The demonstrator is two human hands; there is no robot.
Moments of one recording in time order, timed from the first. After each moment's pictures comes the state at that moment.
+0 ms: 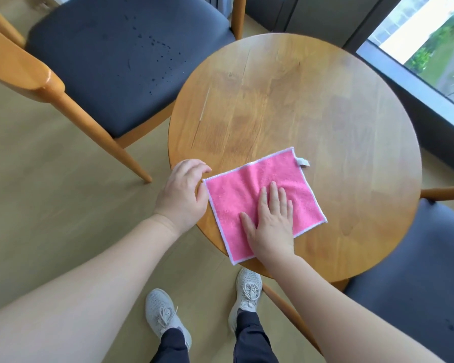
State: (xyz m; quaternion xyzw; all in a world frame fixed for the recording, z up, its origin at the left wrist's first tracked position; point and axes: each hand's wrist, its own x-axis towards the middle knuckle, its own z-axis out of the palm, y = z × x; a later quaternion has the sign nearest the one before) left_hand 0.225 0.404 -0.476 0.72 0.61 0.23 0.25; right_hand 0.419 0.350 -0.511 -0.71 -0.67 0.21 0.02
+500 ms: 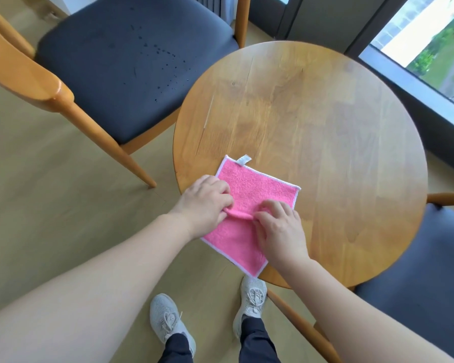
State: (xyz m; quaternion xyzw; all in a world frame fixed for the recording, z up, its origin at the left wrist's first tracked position) left_hand 0.234 0.417 -0.480 0.87 0.44 0.01 0.21; right_hand 0.426 0.353 -0.488 -0.62 -0.76 0.11 0.14
